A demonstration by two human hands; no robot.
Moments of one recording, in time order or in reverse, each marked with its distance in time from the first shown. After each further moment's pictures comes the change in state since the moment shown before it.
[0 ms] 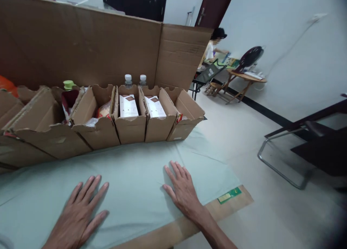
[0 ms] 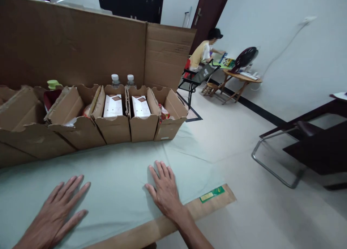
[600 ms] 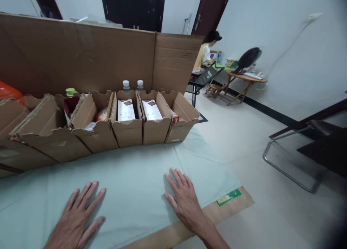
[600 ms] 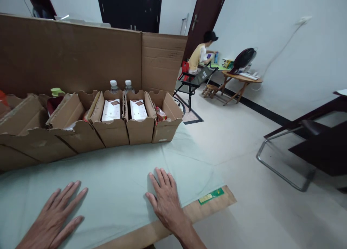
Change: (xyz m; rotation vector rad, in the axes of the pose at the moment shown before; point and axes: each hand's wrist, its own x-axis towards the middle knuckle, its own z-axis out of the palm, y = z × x) left_hand -0.013 0.005 0.001 0.064 -0.002 0.012; right_hand -0.023 0.002 -0.005 0.042 0.053 -0.025
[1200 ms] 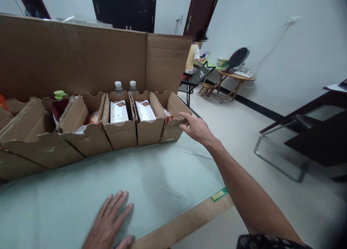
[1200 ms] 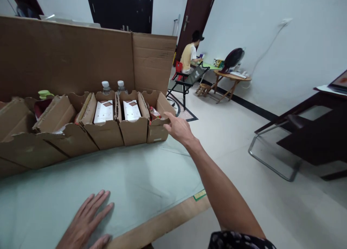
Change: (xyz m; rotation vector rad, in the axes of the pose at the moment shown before) left_hand 0.048 0.081 0.005 -0.152 0.150 0.179; right_hand 0.183 0.095 -0.151 0.083 0.076 0.303
